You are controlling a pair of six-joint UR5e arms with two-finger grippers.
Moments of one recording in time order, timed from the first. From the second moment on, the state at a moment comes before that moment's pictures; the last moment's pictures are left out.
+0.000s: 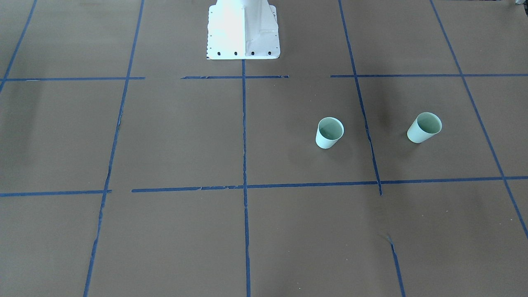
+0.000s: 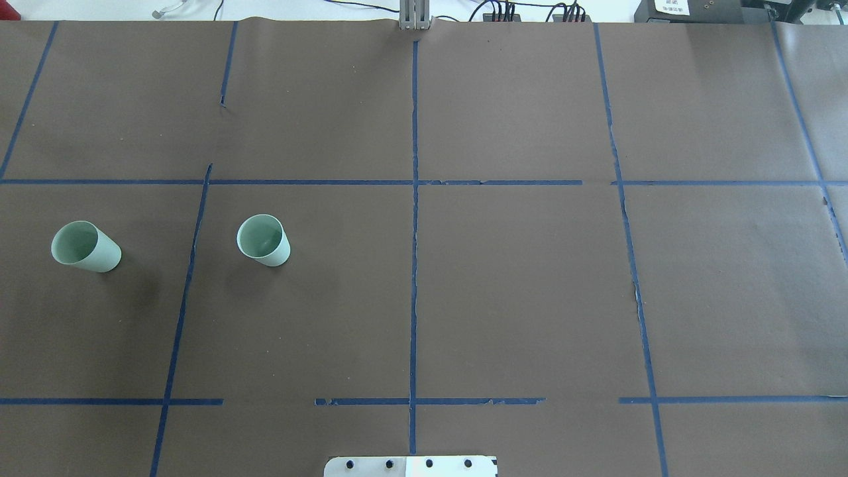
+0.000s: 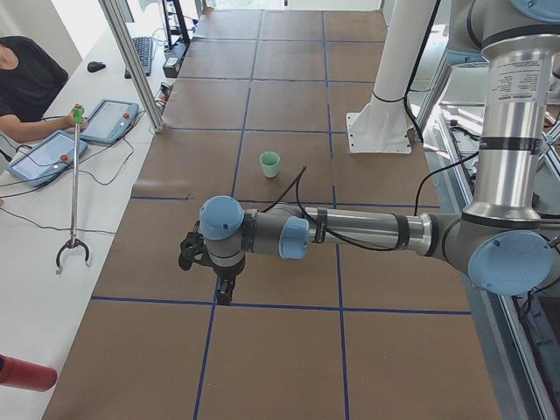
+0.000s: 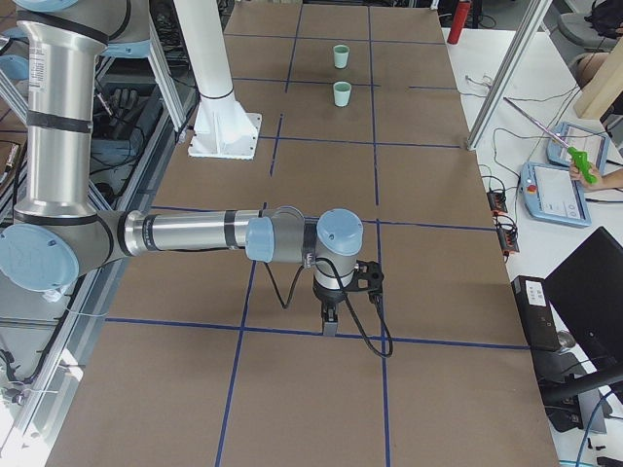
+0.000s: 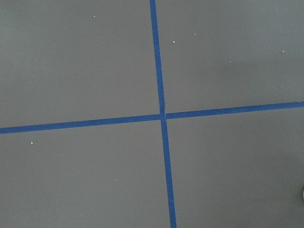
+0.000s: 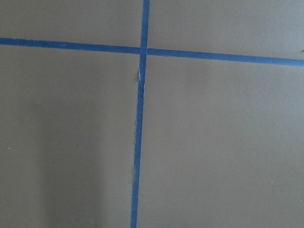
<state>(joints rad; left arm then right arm) -1.58 -1.59 -1.61 -1.63 -2.37 0.02 1.55 -1.70 1.79 -1.68 2.26 -0.04</state>
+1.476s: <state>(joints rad) -1.22 -1.46 -1.83 -1.95 -2.31 -0.66 1.55 -1.70 1.79 -1.68 2.26 -0.04</state>
